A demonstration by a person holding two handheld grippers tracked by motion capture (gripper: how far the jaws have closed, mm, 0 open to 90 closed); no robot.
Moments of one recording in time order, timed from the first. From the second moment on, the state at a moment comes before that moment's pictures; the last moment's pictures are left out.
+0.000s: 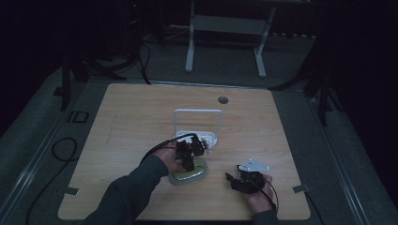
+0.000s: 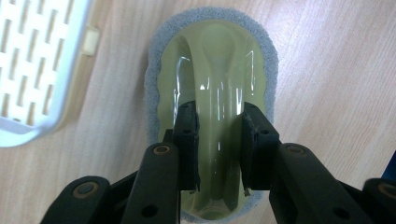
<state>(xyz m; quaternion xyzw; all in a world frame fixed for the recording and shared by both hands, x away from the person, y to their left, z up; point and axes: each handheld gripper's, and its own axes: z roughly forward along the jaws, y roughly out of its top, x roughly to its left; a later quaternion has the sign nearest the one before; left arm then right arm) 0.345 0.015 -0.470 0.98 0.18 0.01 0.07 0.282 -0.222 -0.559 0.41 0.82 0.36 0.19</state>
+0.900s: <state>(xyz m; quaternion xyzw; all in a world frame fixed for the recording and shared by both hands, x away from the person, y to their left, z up) 0.363 0.026 -0.458 0.98 0.14 0.06 0.09 0.282 -0.222 -0.559 0.41 0.82 0.36 0.19</state>
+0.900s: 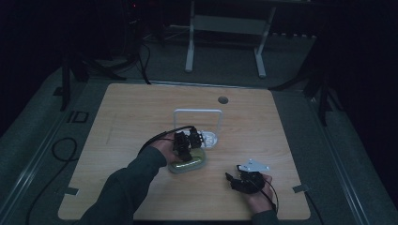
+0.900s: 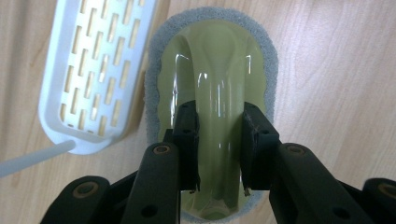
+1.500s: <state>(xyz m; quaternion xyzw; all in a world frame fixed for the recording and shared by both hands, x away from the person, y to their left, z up) 0.371 0.017 -0.449 0.99 0.11 0.09 0.09 0.282 -0.222 -0.559 0.41 0.82 0.36 0.19</state>
